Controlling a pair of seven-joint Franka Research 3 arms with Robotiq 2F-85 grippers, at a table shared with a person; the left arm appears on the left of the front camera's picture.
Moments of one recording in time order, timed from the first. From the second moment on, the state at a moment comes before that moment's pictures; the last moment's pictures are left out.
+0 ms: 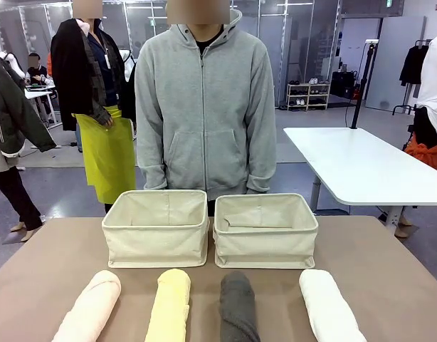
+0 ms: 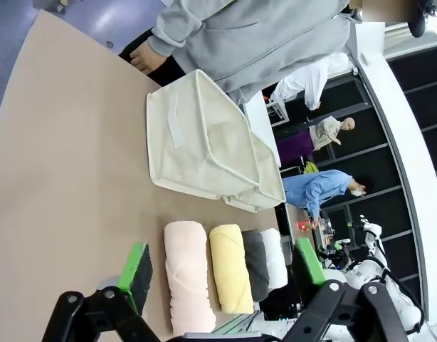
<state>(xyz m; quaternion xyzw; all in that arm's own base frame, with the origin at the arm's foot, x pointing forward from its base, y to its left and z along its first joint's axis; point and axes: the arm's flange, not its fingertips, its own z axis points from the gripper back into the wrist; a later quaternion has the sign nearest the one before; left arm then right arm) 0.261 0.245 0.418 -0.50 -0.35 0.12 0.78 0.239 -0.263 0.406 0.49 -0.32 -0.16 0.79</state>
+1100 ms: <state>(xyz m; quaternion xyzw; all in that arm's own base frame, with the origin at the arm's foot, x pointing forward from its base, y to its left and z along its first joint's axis) 0.263 0.245 0.415 -0.50 -0.34 0.12 0.78 0.241 -0.263 0.399 0.50 -0.31 -0.16 0.79</state>
